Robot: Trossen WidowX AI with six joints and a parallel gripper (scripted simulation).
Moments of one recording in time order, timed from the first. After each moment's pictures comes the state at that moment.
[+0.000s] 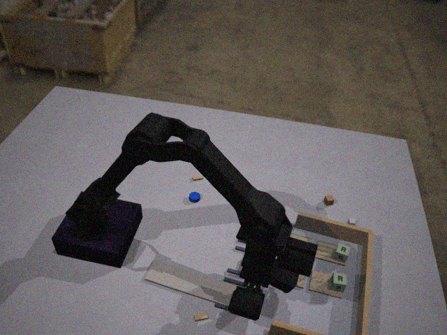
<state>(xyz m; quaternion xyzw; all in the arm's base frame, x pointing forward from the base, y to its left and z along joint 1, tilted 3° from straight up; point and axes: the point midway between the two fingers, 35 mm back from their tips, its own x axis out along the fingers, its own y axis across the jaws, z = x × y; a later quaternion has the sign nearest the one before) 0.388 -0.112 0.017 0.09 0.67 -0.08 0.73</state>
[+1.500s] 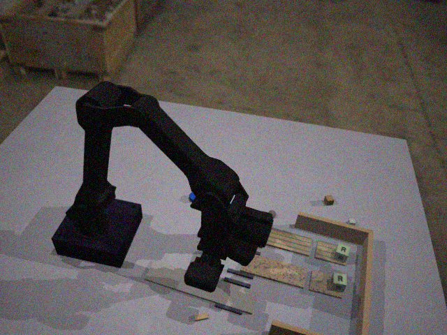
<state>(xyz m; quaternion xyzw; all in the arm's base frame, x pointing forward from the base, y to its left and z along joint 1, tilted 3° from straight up) 0.296 -0.086 0.052 0.10 0.68 -0.08 0.73</state>
